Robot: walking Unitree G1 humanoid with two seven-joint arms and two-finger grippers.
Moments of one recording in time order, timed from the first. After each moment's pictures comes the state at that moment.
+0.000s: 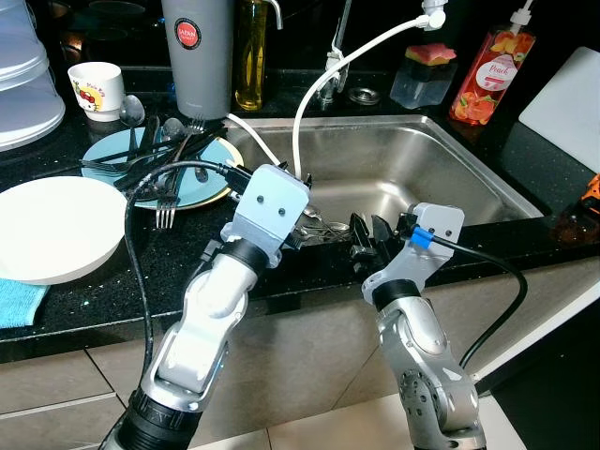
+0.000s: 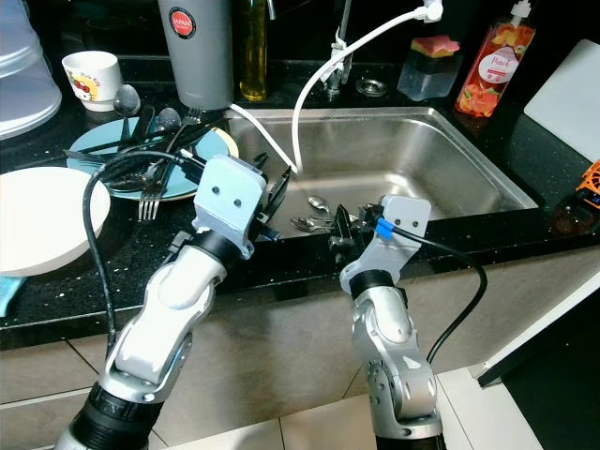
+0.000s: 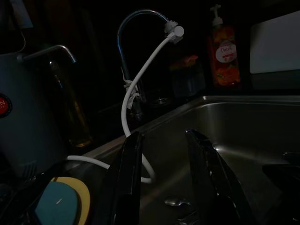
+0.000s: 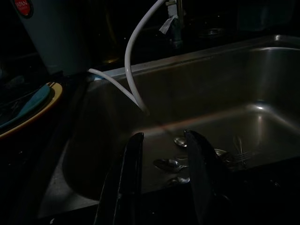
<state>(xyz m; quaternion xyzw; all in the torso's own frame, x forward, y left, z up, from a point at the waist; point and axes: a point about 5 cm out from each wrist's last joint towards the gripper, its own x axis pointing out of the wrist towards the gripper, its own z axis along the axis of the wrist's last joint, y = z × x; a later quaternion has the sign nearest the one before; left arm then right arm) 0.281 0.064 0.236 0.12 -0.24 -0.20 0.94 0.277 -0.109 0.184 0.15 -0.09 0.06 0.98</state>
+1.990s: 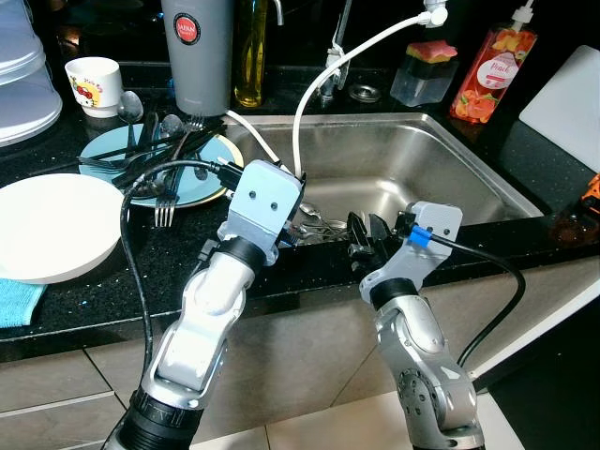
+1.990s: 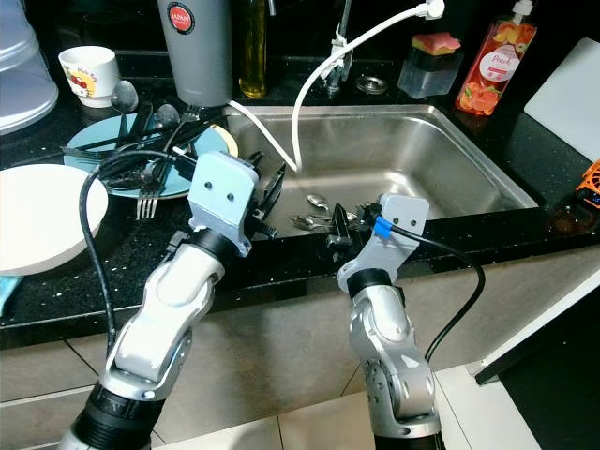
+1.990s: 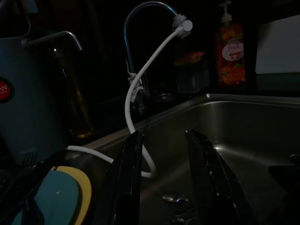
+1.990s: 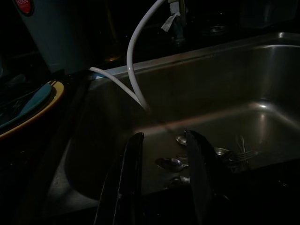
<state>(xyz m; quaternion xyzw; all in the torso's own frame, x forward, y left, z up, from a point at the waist) 0.284 0.068 0.235 0.11 -0.23 -0.18 0.95 0.278 -0.106 0.186 0.16 -0.09 0.06 0.98</state>
